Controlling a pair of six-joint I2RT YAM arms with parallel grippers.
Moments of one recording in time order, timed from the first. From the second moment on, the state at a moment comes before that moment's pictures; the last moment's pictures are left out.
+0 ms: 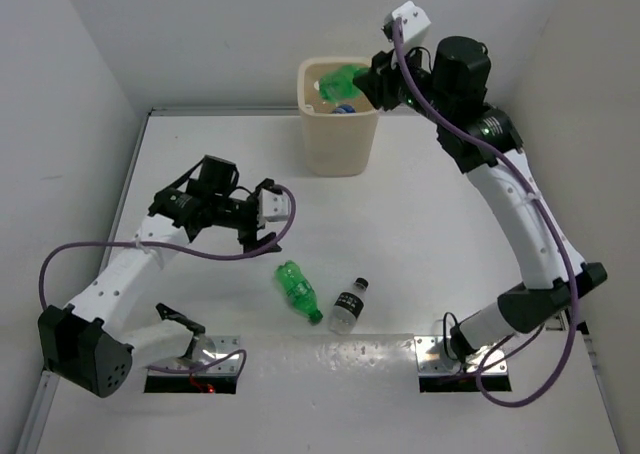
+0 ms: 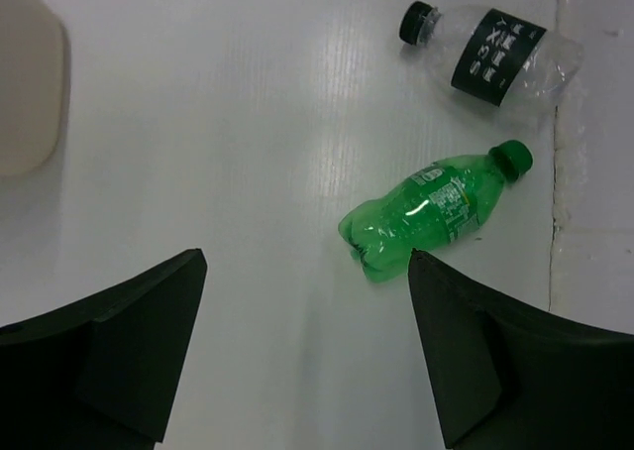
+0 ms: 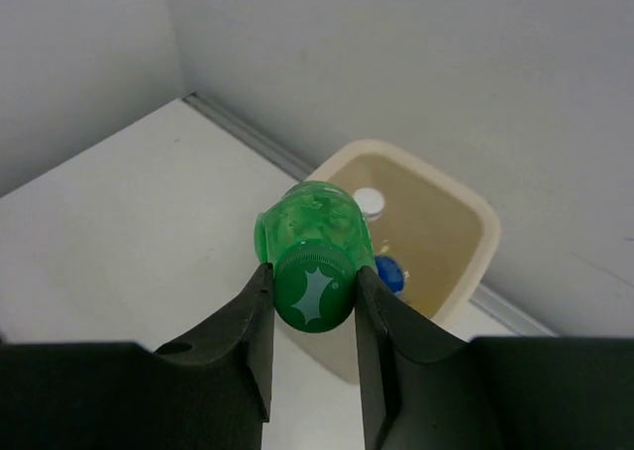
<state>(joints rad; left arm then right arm) -0.37 1.14 1.06 -0.79 0.75 0.88 0.47 1.50 1.85 -0.45 -0.20 -0.14</state>
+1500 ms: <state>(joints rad) -0.76 1.39 0.83 -0.69 0.39 1.33 0.19 1.17 1.45 -0.70 -0.19 -0.11</state>
